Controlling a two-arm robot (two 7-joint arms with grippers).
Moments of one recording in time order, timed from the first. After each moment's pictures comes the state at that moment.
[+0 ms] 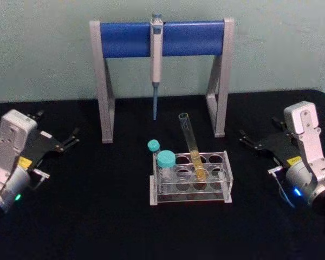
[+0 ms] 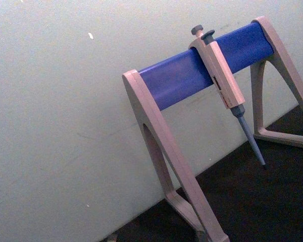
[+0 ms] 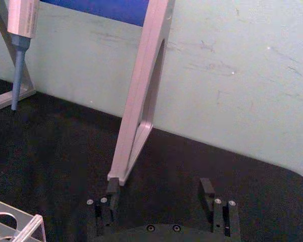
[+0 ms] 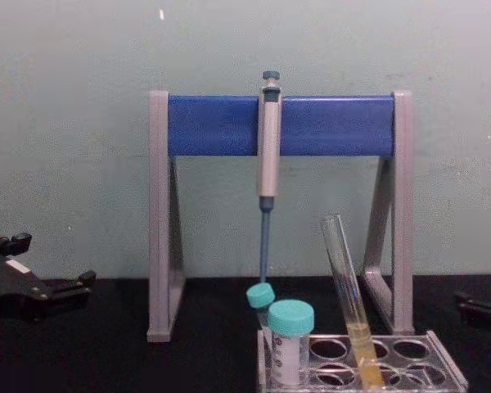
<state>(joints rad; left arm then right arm) -0.20 0.60 0.45 -1.41 -0.25 -0.12 0.03 0.16 0.38 -0.28 -1.41 0.17 0.04 0.05</state>
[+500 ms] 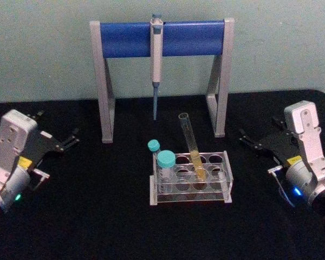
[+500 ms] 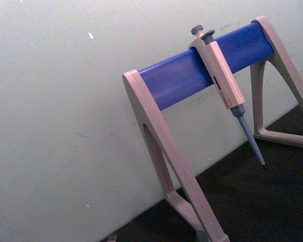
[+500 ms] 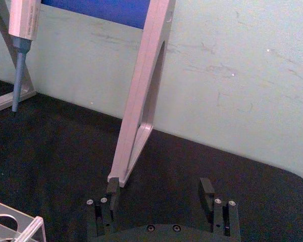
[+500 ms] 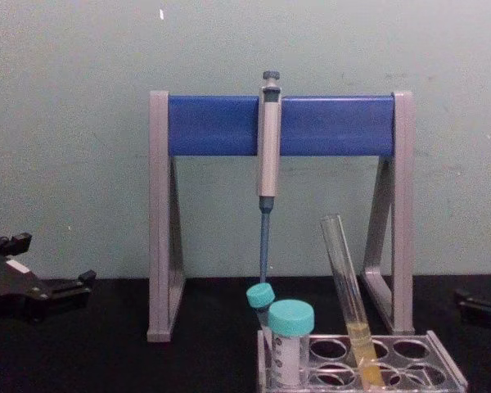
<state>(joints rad) -0.20 0.60 0.45 -1.41 -0.25 -0.12 0.03 0.16 0.38 -0.29 -1.41 0.17 0.04 0.05</state>
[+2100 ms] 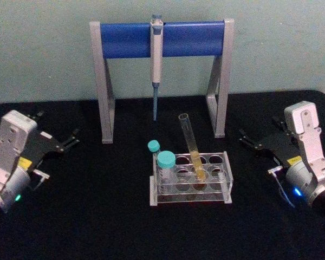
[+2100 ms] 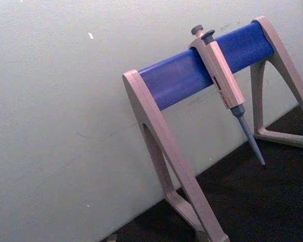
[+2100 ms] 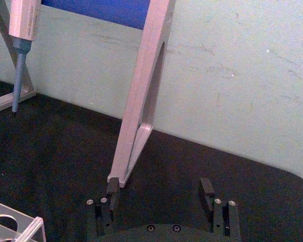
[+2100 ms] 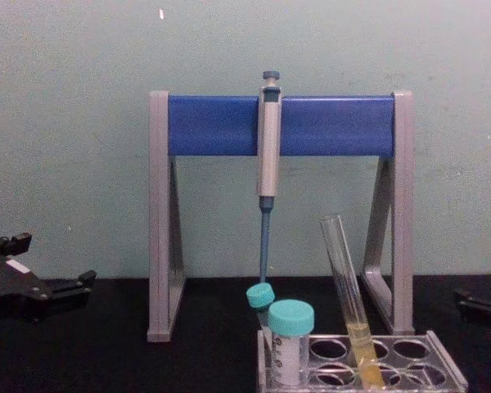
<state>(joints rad) -0.20 0.60 0.45 -1.41 -0.25 -0.12 0.03 0.16 0.38 -0.29 -1.41 0.17 0.04 0.05</state>
